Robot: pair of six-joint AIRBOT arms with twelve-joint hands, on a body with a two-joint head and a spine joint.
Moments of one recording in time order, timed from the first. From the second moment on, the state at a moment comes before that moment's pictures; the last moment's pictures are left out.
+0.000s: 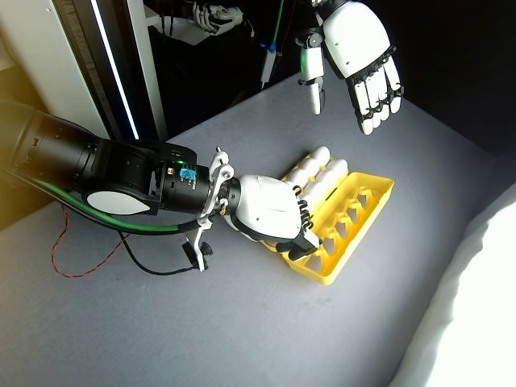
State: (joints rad) left arm -0.13 -0.80 0.50 1.23 1.07 -0.19; right arm -0.28 -1.25 1.20 0.06 0.39 -1.31
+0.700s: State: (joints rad) left arm -0.13 -0.80 0.50 1.23 1.08 -0.19; right arm -0.20 -1.19 1.20 0.07 0.30 -1.30
